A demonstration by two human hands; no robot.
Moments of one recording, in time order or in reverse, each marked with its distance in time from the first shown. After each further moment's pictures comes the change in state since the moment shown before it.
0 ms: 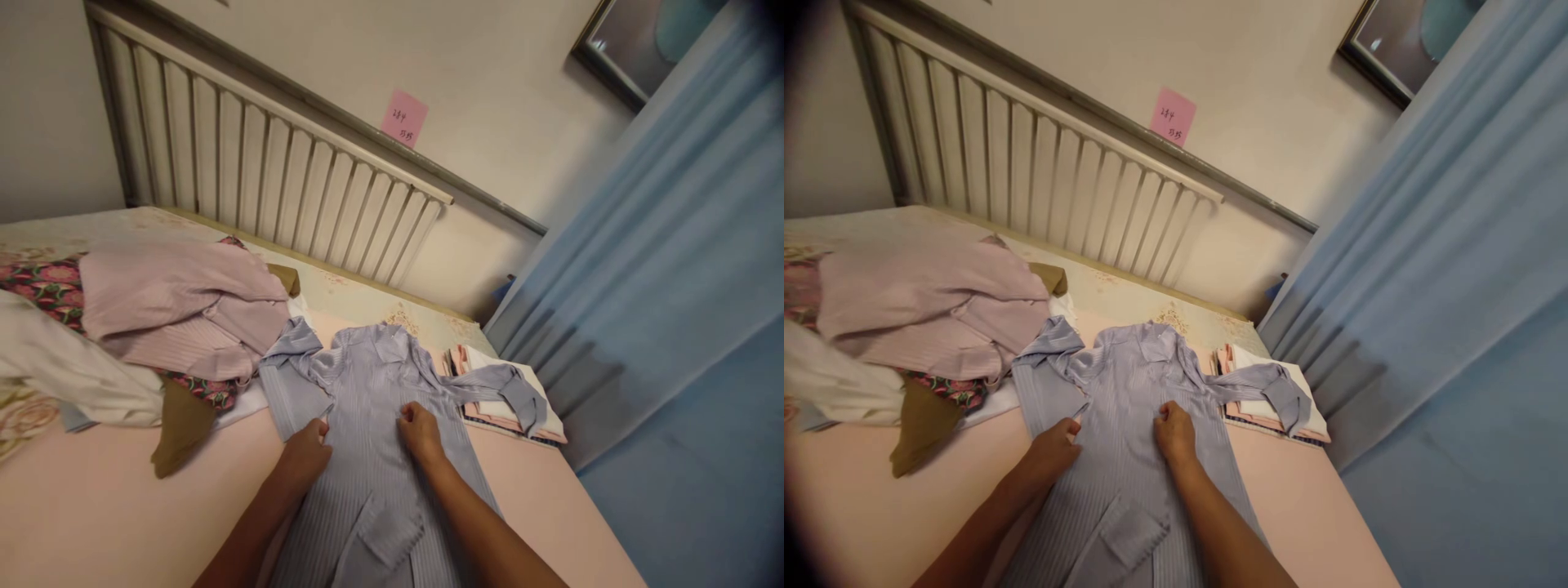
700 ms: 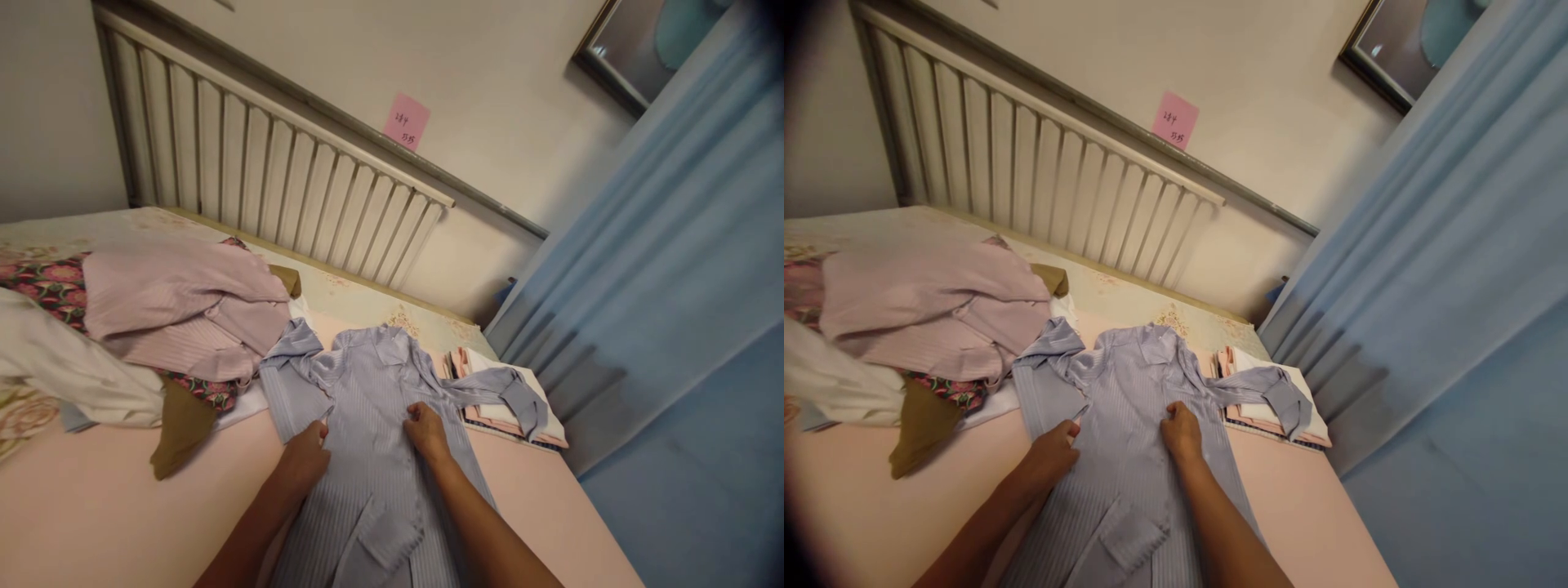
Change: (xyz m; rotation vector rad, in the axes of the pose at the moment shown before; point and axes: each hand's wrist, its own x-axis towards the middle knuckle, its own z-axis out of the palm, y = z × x) left_hand -0.010 0.011 -0.011 0.042 -0.035 -0.010; right_hand 0.009 0.007 -0.009 -0.061 -0.005 0.045
